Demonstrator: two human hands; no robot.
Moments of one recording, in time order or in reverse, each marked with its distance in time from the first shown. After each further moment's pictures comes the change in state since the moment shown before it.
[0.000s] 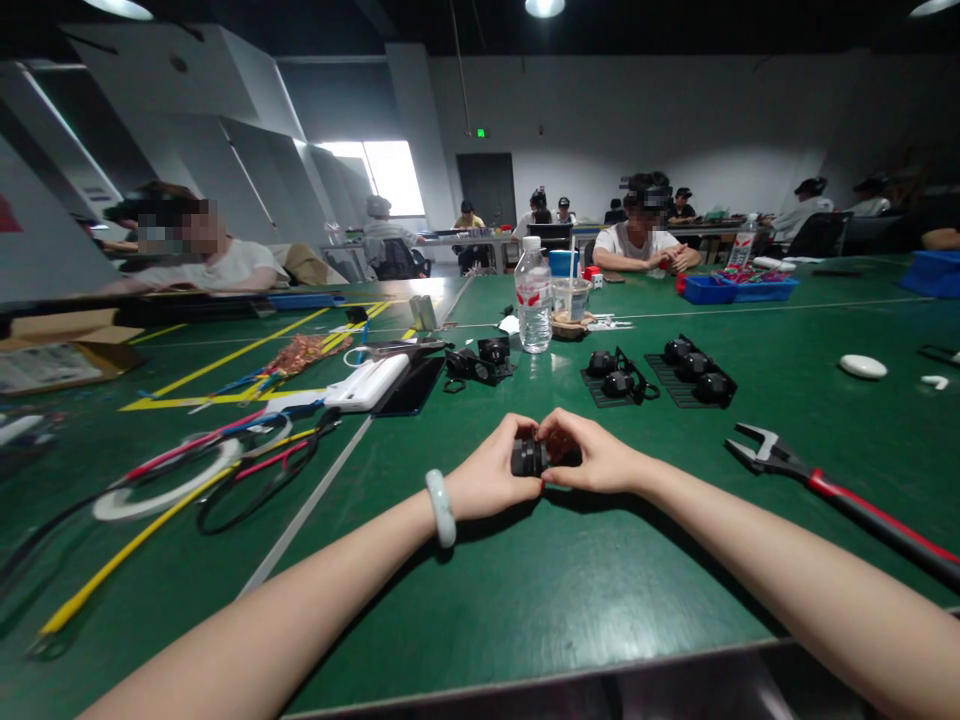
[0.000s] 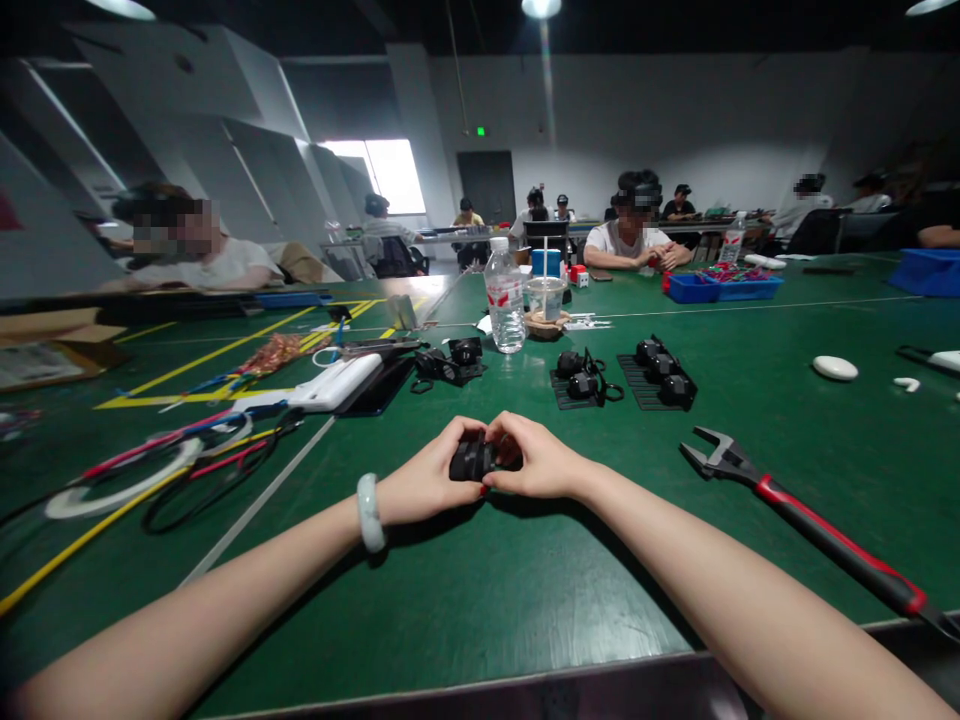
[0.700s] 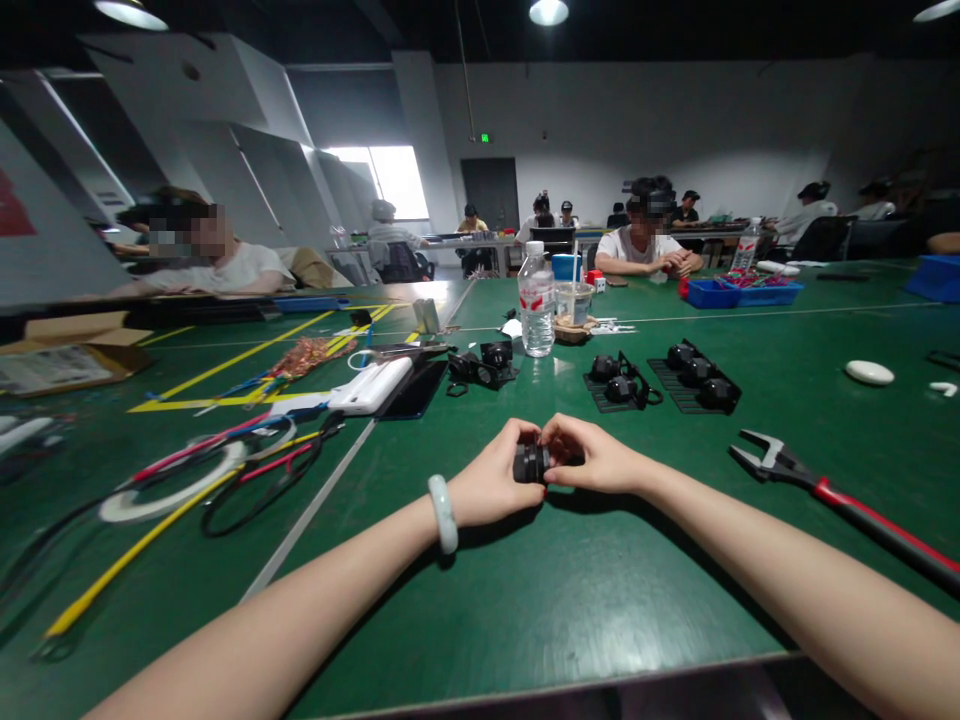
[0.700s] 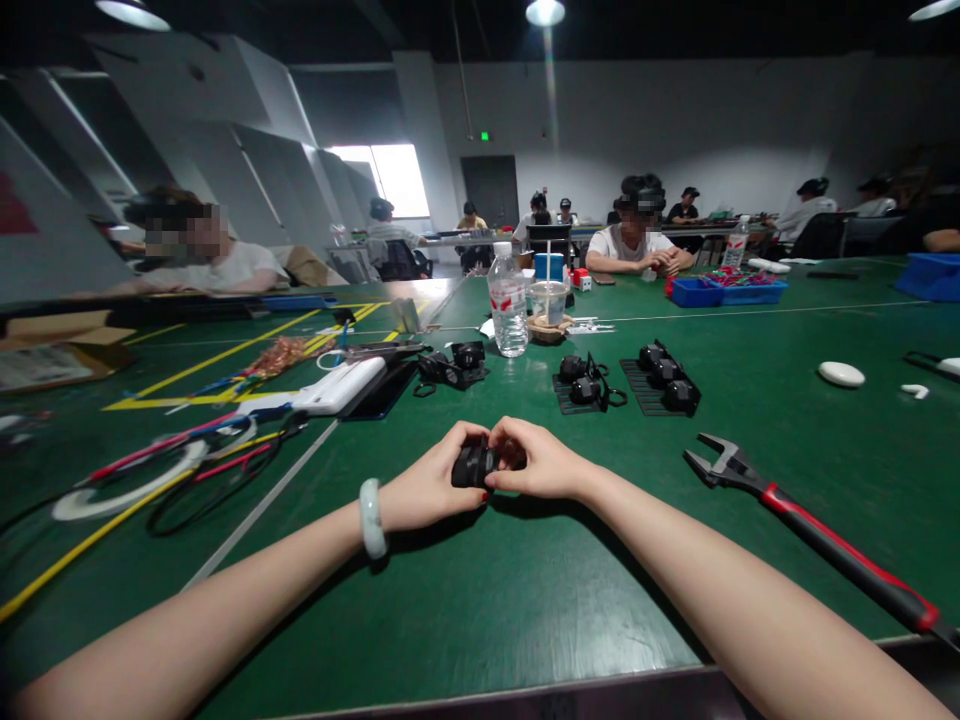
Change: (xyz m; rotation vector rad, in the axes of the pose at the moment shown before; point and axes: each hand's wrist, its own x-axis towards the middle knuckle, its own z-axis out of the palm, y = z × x) left_hand -0.001 -0.002 0.001 0.010 0.007 0.001; right_hand 0.003 0.002 -0.001 0.105 -0.033 0.051
